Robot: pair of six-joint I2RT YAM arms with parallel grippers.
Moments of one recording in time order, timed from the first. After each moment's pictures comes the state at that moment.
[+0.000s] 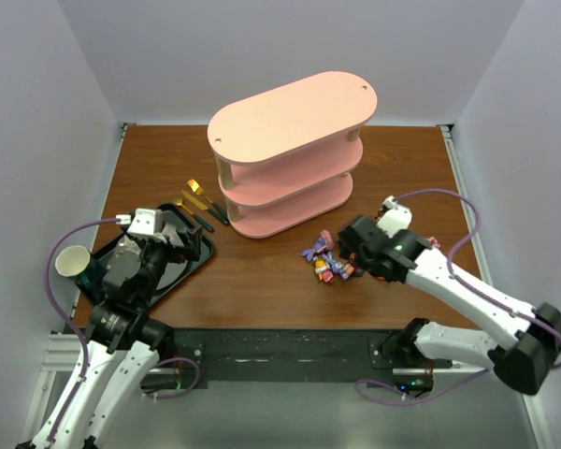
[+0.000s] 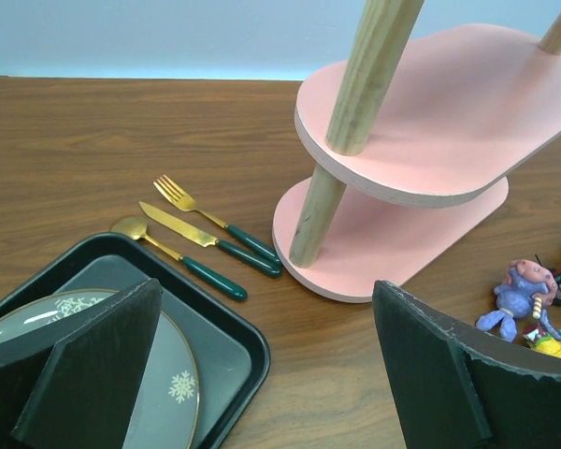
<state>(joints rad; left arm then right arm) -0.36 0.31 0.51 -0.28 -0.16 -0.17 0.79 1.10 0.93 -1.04 0.63 1.15</state>
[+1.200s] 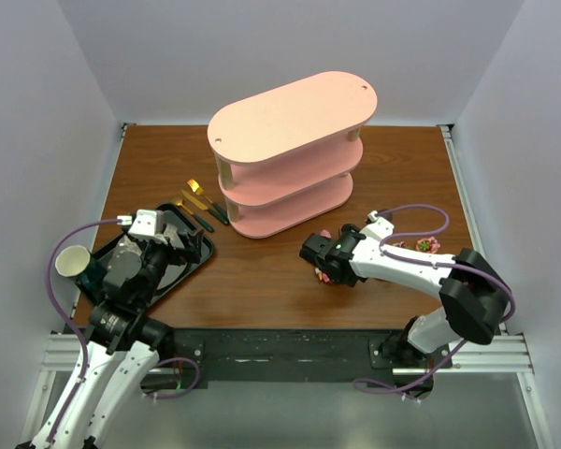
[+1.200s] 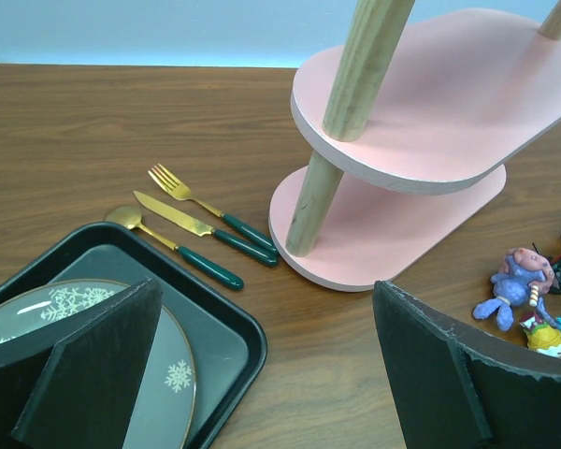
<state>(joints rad) -0.36 0.31 0.51 -0.31 -0.15 -0.17 0.93 1.48 0.93 -1.04 0.95 1.72</state>
